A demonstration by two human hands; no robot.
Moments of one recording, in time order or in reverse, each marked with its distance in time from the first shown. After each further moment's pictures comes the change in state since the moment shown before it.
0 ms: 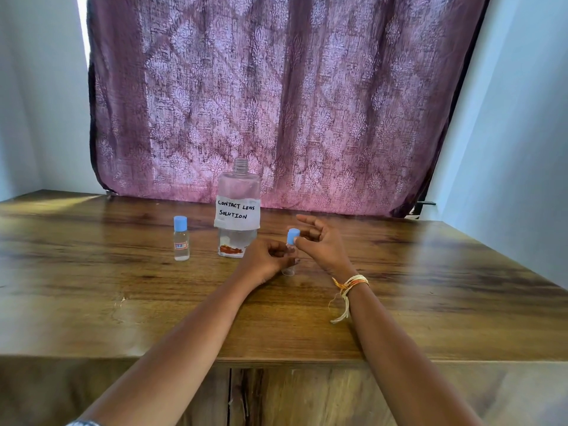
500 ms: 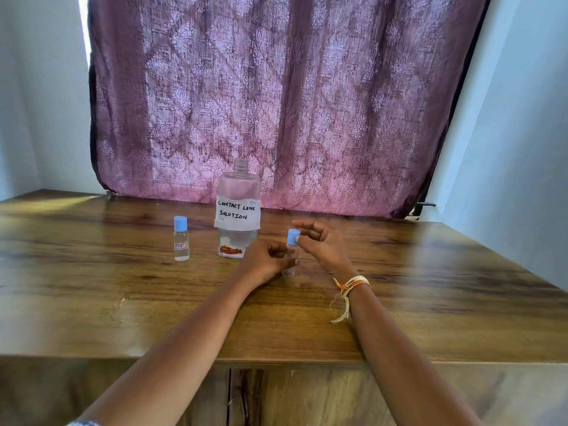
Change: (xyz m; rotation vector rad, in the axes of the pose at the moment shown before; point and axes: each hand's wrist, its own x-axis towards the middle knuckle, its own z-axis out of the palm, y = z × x) left_hand 0.001 -0.001 0.001 0.012 0.005 0.006; right_hand 0.002 0.001 -0.001 0.026 -0.016 -0.017
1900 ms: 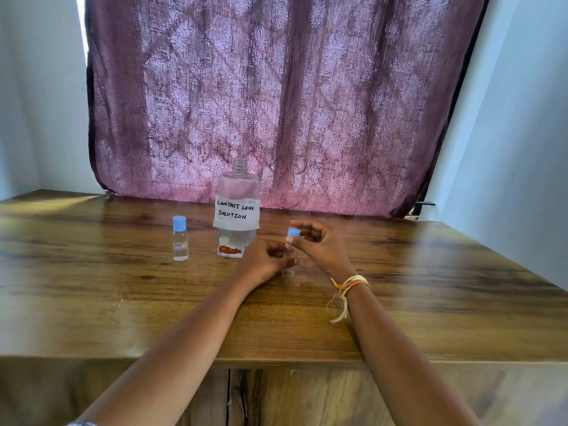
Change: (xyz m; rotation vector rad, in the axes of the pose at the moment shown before) left_hand -0.002 0.002 -0.001 0.010 -0.001 0.026; right_hand -0.002 -0.003 0.004 0.028 0.007 -0.048
